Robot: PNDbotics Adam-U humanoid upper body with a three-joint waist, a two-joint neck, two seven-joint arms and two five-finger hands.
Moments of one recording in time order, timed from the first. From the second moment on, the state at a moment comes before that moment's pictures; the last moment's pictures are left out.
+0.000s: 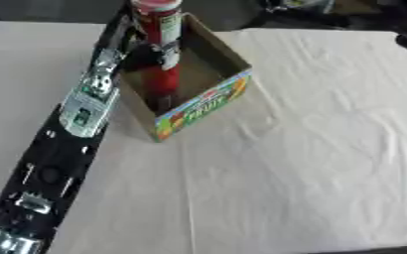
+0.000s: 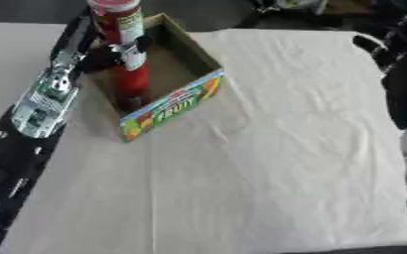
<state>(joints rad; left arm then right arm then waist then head) -1.00 0.12 -0.12 -1.07 -0.37 0.01 -0.02 -0.30 -0.44 -0.12 -1.98 -0.51 0.13 -0.21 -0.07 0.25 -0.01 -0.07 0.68</state>
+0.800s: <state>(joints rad) -0.88 0.23 -0.12 -1.26 -0.24 0.06 -0.05 -0.27 -0.45 -0.12 -1.98 -0.51 0.13 -0.22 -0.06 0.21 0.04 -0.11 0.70</state>
